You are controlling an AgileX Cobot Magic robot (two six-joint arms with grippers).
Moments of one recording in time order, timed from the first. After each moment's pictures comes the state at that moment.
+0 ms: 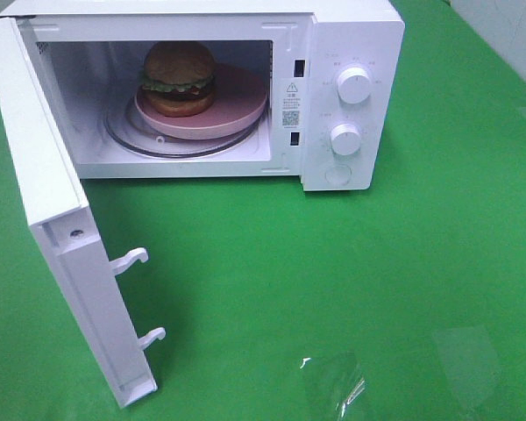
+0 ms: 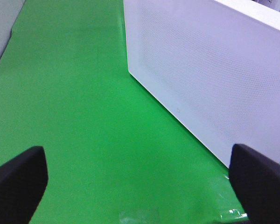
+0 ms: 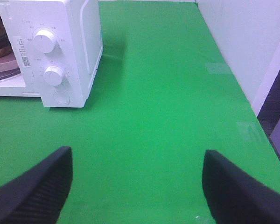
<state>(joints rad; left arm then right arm) 0.05 -0.01 -0.52 -0.16 1.07 0.15 0.12 0.04 -0.51 -0.16 0.85 0.13</state>
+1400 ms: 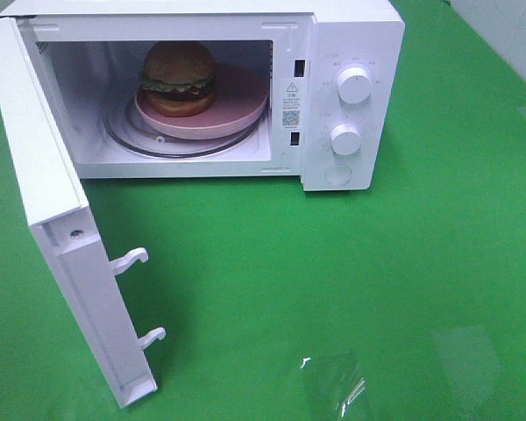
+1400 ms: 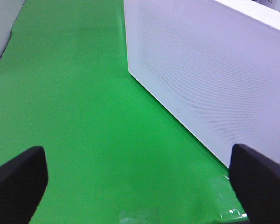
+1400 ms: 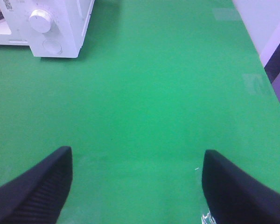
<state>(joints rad) 0.05 -0.01 -0.52 -0.16 1.07 0.15 0.12 0.17 -0.51 -0.15 0.93 0.14</state>
